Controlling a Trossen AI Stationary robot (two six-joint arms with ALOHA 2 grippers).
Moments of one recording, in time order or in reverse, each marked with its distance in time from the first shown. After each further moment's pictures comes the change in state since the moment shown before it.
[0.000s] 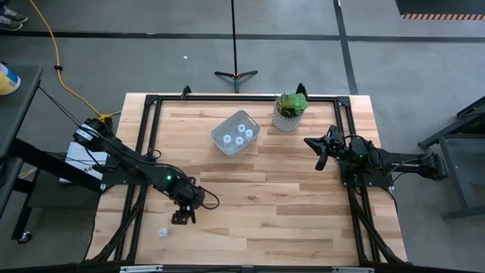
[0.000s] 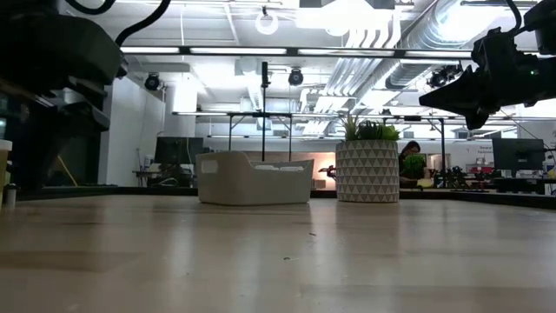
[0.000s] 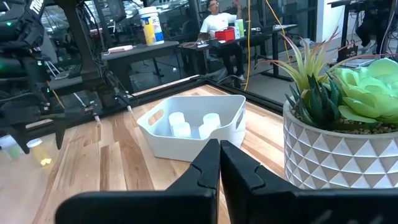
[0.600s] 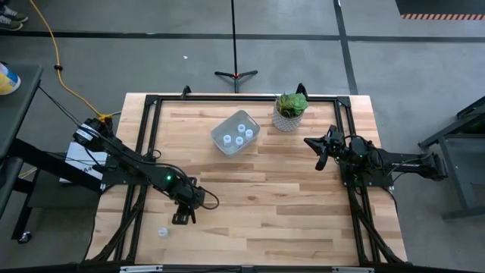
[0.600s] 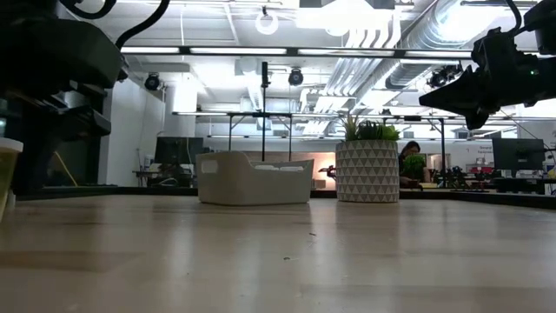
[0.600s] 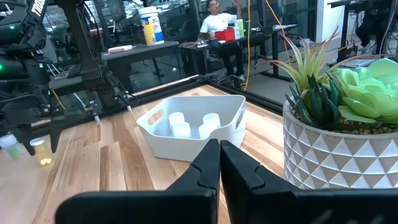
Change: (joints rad) left arm 0.000 0.000 -0.025 0.049 -0.009 0.006; right arm 0.000 0.000 0.000 0.000 0.001 -0.002
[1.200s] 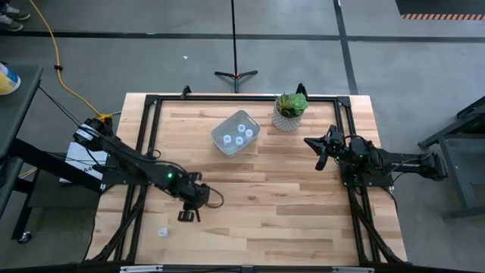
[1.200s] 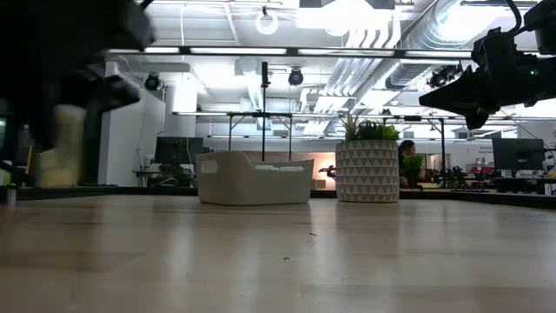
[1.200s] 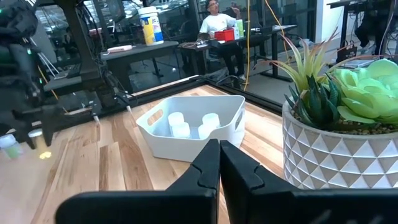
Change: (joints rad) left arm 0.033 0.000 0.125 -0.095 -0.144 0.074; right arm 0.000 0.000 0.000 0.000 0.002 -0.002
